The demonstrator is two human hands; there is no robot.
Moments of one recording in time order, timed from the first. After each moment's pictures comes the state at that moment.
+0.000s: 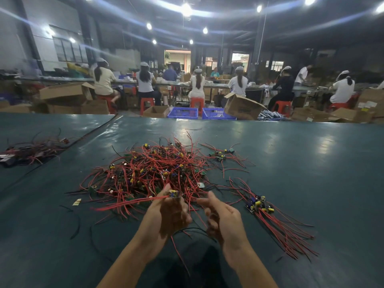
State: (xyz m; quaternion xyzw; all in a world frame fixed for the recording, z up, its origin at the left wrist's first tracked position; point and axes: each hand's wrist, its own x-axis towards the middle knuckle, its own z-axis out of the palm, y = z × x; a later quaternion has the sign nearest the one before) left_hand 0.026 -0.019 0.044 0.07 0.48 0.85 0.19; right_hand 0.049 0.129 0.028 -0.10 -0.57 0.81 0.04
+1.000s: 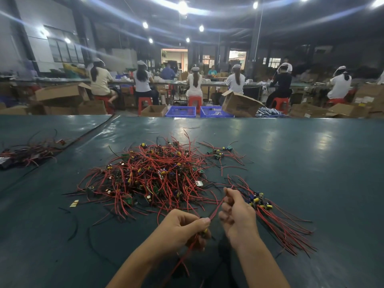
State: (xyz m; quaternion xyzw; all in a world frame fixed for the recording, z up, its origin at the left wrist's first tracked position) left_hand 0.042 -0.003 0.045 0.20 0.74 0.61 0.20; right_hand 0.032 0.149 0.035 -0.27 -0.40 0.87 0.13
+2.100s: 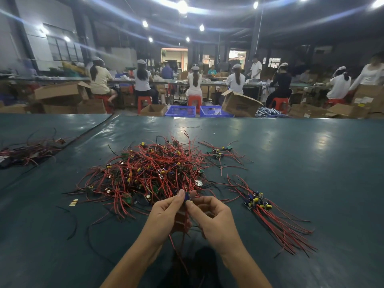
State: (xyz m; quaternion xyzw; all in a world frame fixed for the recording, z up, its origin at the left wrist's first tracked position) left_hand 0.029 -0.007 0.040 0.07 0.63 0.77 0.10; right_hand 0.054 0.119 0.026 -0.04 -0.68 0.72 0.11
